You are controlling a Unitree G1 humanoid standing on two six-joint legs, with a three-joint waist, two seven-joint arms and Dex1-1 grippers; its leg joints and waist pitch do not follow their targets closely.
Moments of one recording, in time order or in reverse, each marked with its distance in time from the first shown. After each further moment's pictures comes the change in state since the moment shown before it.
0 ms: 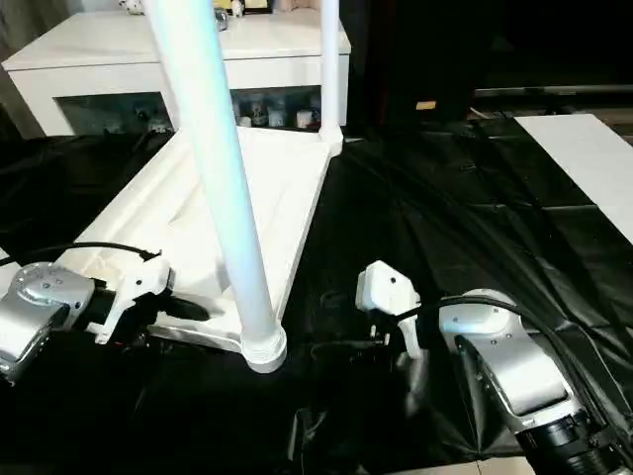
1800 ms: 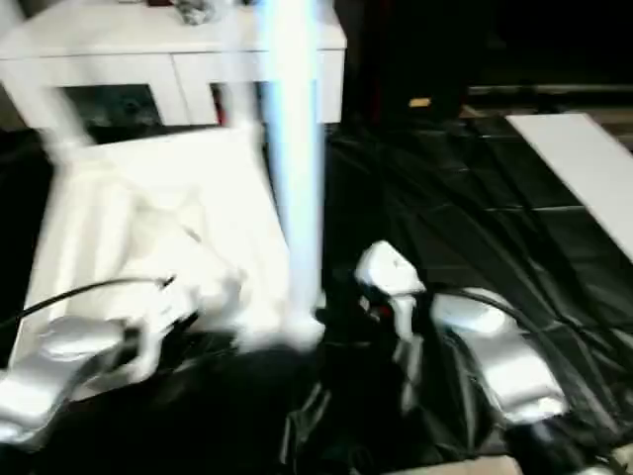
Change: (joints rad) left arm 0.219 -0.208 0.091 -0.338 0.041 0.179 0.397; right arm -0.042 0.114 -0.041 0.102 -0.045 -0.008 -0.231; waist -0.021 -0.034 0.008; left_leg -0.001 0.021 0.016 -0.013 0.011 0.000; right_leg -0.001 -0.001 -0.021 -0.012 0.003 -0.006
